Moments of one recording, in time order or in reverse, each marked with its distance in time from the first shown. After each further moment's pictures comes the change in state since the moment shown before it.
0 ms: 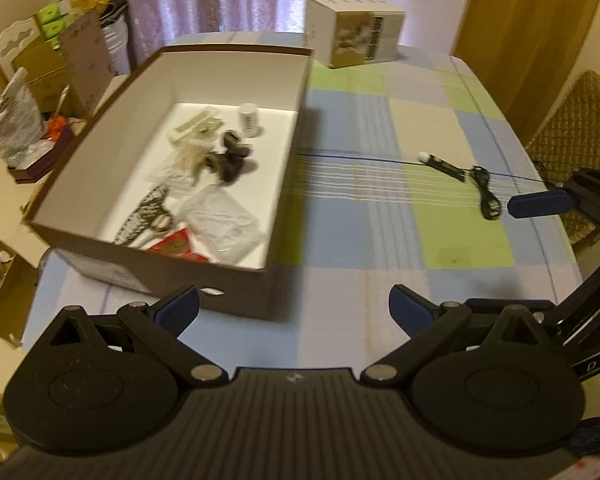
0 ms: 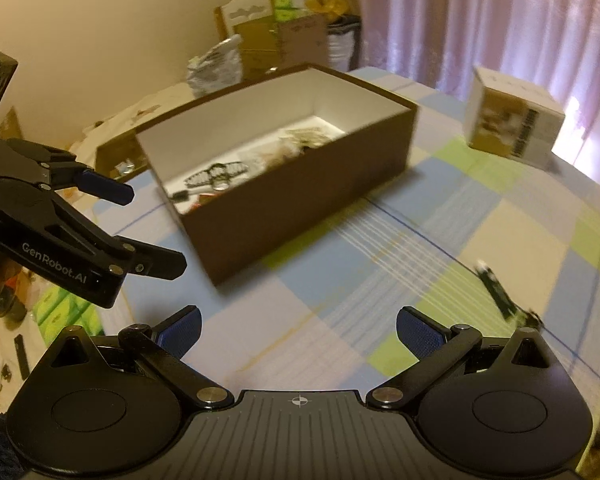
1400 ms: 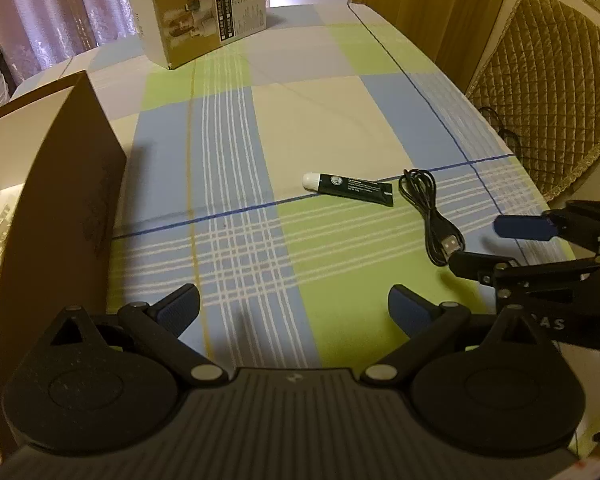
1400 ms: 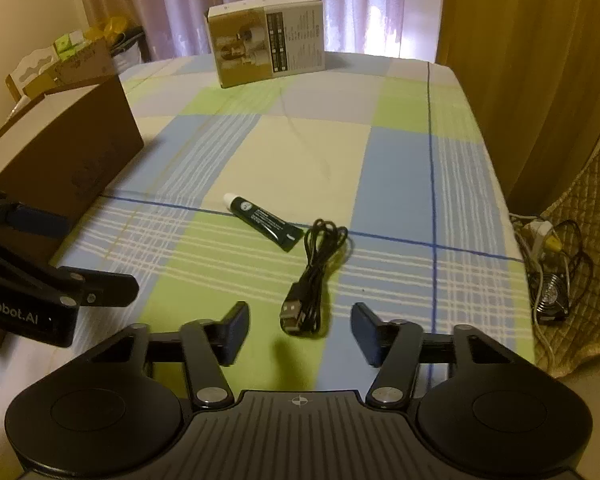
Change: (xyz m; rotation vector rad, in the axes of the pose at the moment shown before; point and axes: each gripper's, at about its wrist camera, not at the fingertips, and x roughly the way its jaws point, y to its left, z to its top) left arm 0.169 -0.133 0.087 0.260 0.064 -0.144; right arm 0.034 -0.169 -0.058 0.448 -0.014 -0.354
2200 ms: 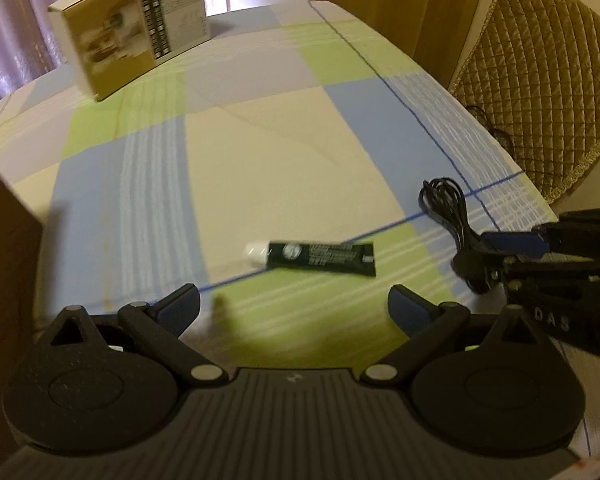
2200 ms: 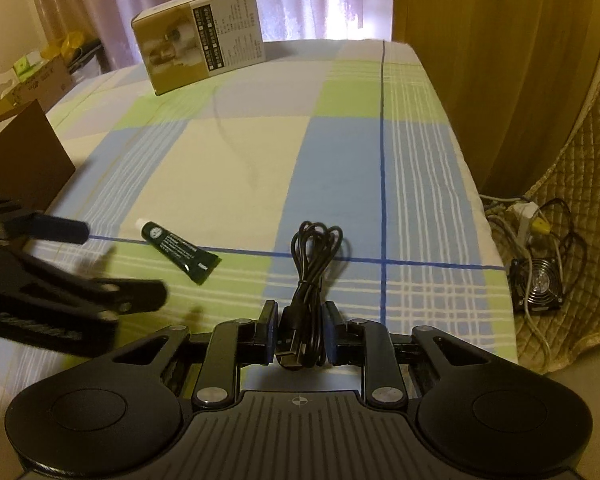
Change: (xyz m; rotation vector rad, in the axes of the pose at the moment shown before) left arm 0.077 -0.034 0.046 0.089 -0.038 -0.053; right arm 0.042 -0.059 0.016 0.100 0.010 -0.041
